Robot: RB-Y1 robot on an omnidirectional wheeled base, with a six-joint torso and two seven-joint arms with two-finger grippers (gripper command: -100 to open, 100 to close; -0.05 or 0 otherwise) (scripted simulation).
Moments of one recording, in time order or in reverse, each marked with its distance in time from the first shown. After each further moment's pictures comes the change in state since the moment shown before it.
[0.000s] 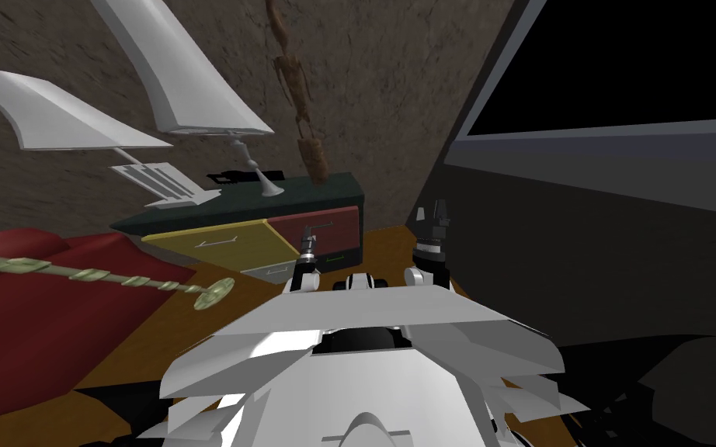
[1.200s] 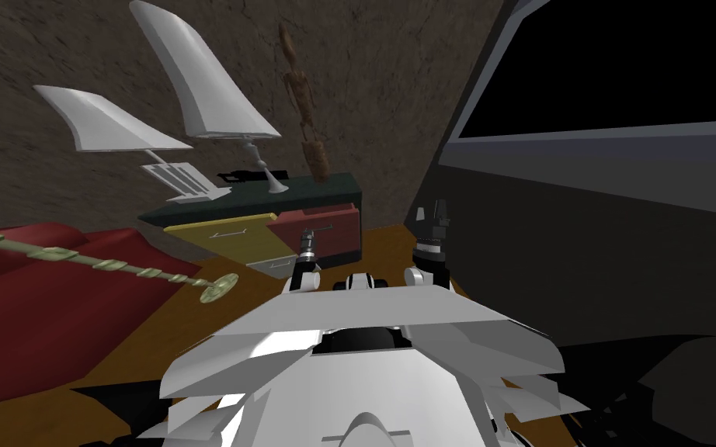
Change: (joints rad) left arm 0.014 -0.020 -0.008 -0.062 0.001 0.046 0.005; right arm 0.000 0.000 0.000 0.000 0.000 0.000 0.000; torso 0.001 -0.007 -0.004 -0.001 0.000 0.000
